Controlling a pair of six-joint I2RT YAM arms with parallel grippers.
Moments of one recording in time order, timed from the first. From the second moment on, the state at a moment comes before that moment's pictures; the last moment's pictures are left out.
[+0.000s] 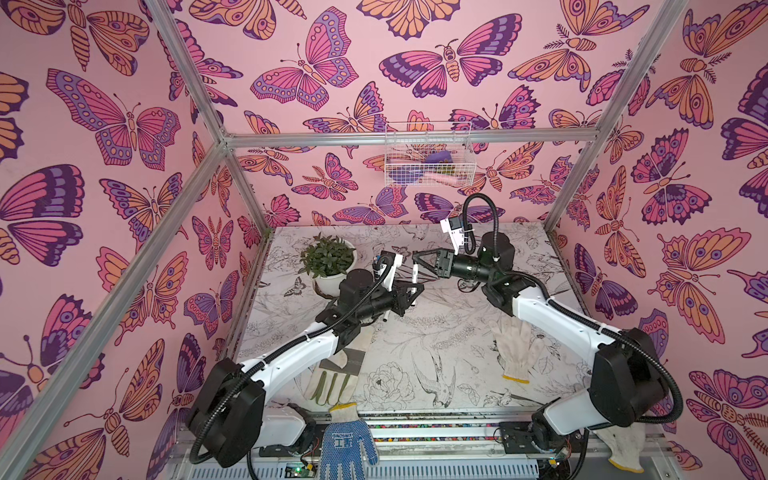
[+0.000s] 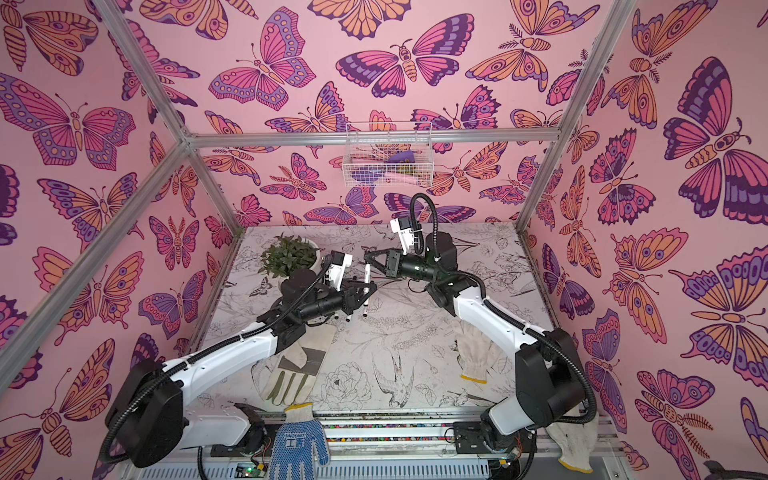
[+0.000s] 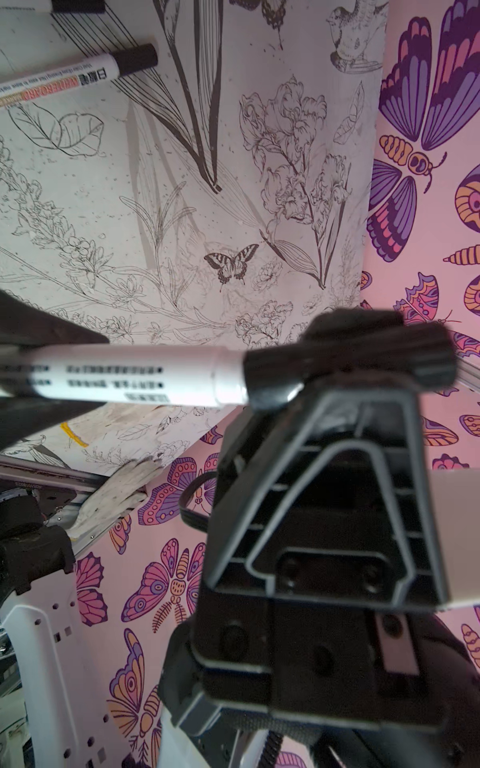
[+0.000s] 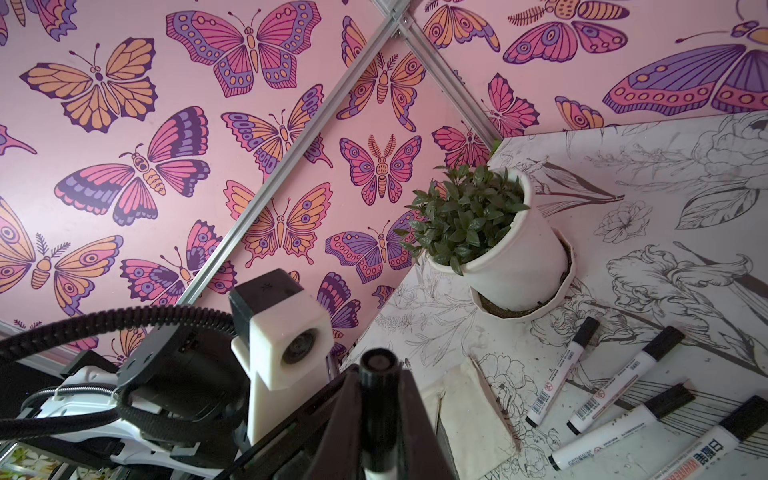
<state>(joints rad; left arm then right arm) -0.61 1.34 0.82 0.35 0.47 -0.54 0.49 1.50 1.09 0.35 -0.76 0.76</state>
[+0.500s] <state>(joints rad) -0.63 1.44 0.91 0.41 0.52 -0.58 0.45 1.48 1.09 0.39 -0.79 0.76</state>
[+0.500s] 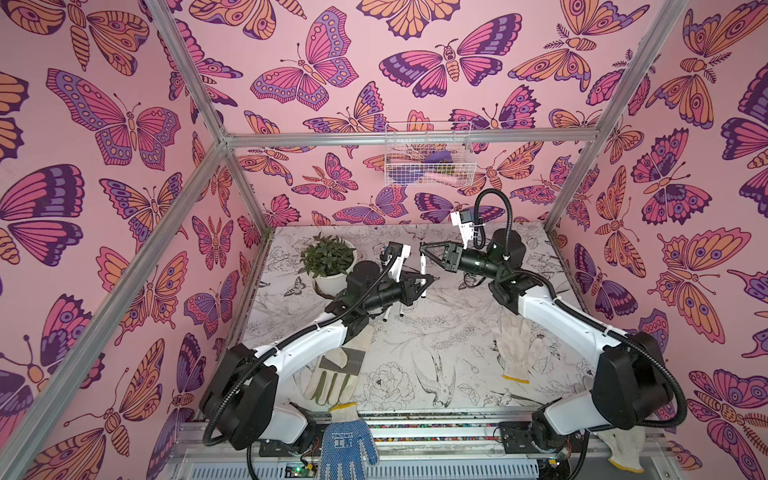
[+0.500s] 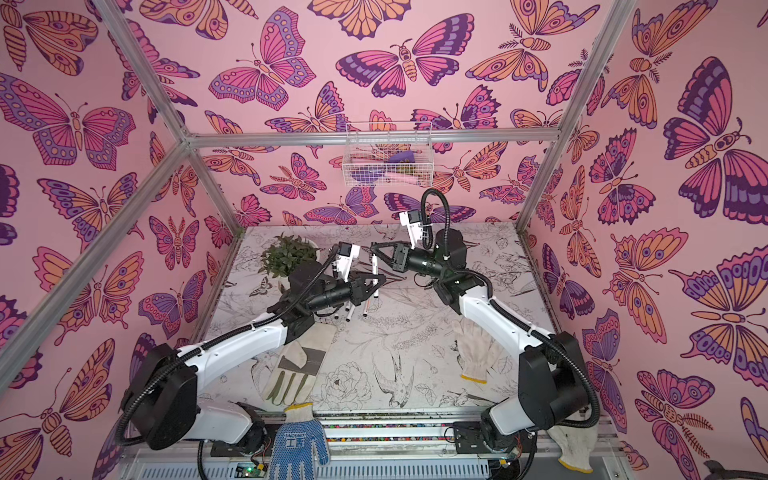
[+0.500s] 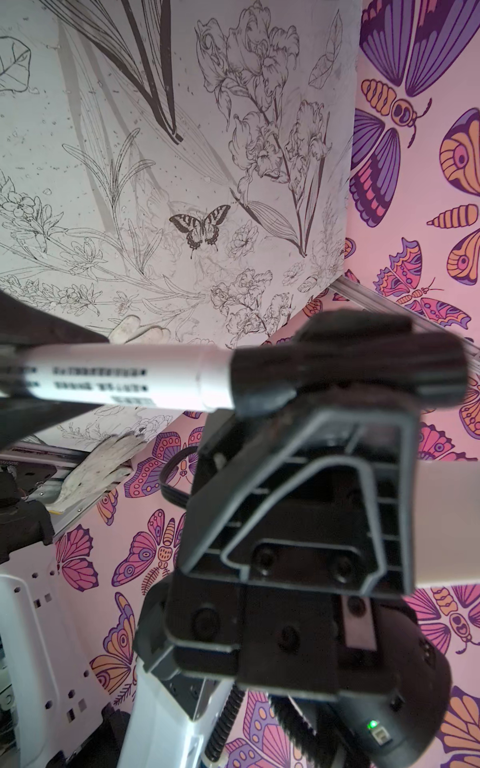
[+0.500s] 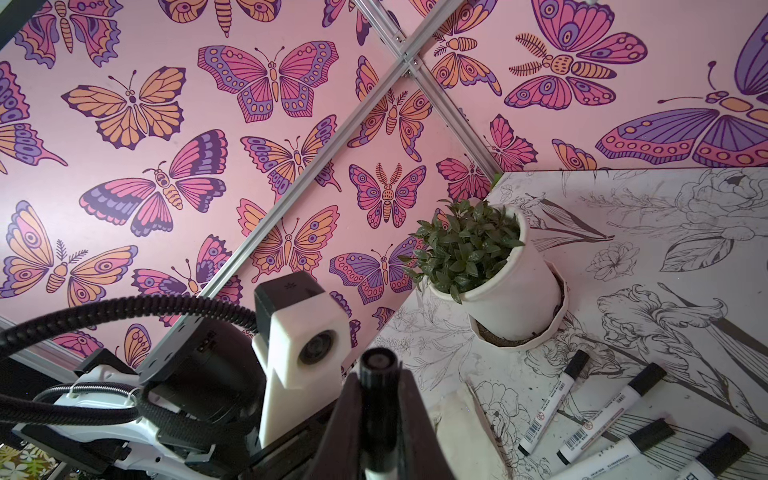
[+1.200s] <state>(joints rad) -0.68 1.36 0.92 0.23 0.44 -0.36 0.41 1.35 1.07 0.18 -0.86 0.60</state>
